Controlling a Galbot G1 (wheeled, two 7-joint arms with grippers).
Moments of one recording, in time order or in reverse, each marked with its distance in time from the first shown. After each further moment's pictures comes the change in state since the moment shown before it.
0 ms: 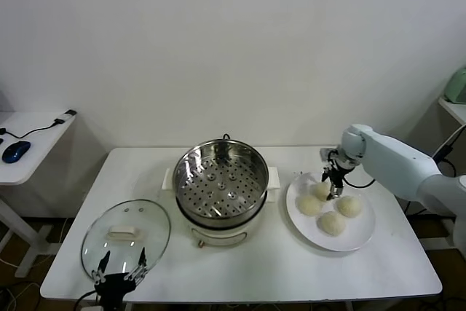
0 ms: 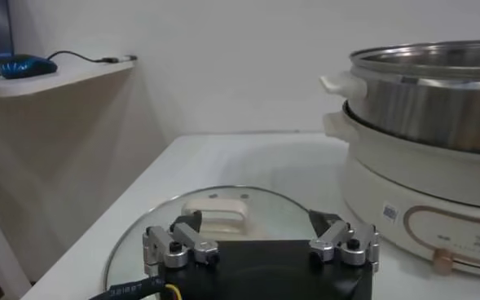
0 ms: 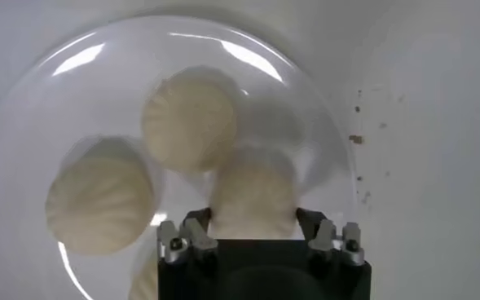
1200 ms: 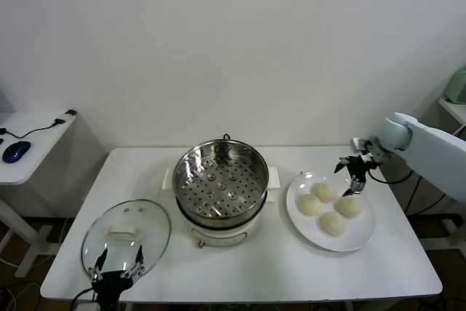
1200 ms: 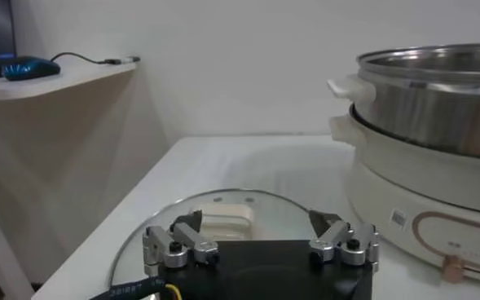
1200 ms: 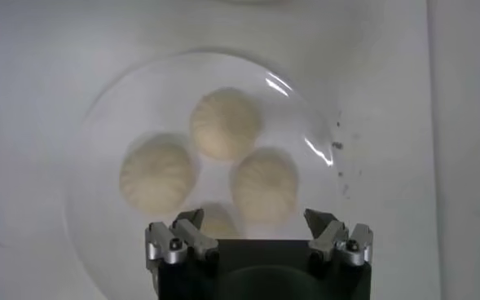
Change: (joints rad) left arm -0.012 0.014 -0.016 0.004 -0.024 0.011 0.005; right arm 0.117 -0.175 -0.058 0.197 0.102 0.050 -0.042
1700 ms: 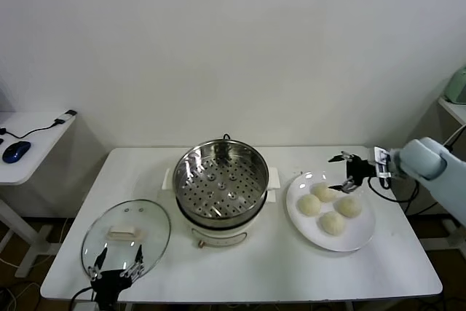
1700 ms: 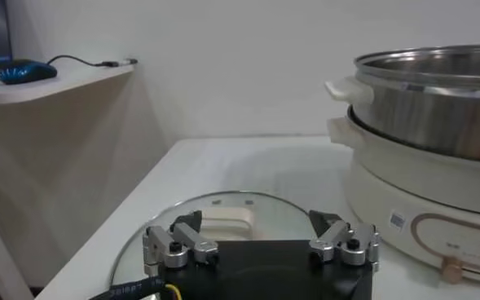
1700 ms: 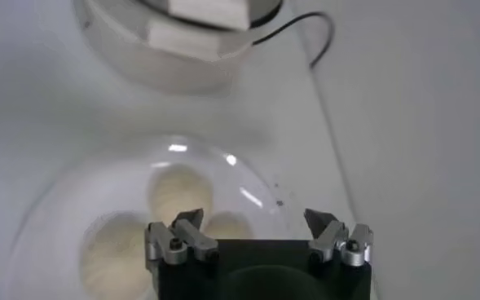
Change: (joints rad) left arm 0.002 0.021 -0.002 -0.011 -0.012 0.010 0.001; right arm -0.181 -0.239 0.305 0.285 0.010 0.027 0.086
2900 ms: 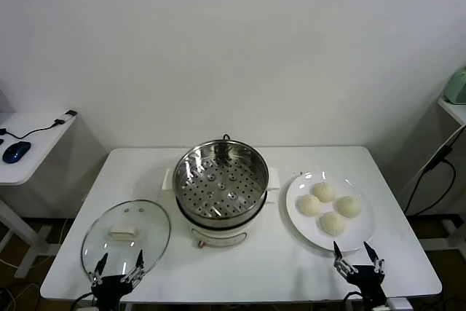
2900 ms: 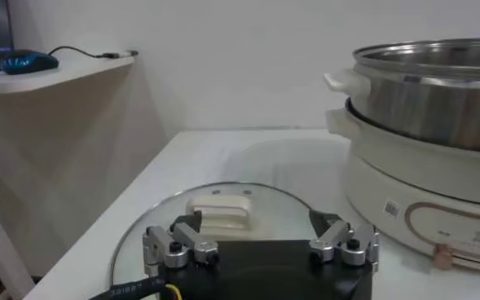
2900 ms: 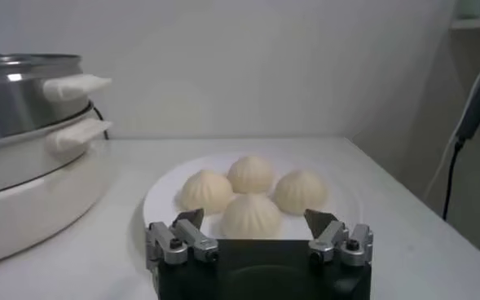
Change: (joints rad) left arm 0.025 -0.016 0.003 -0.009 0.006 0.006 0.003; right arm -1.783 0.576 1.449 0.744 0.153 -0.054 1.141
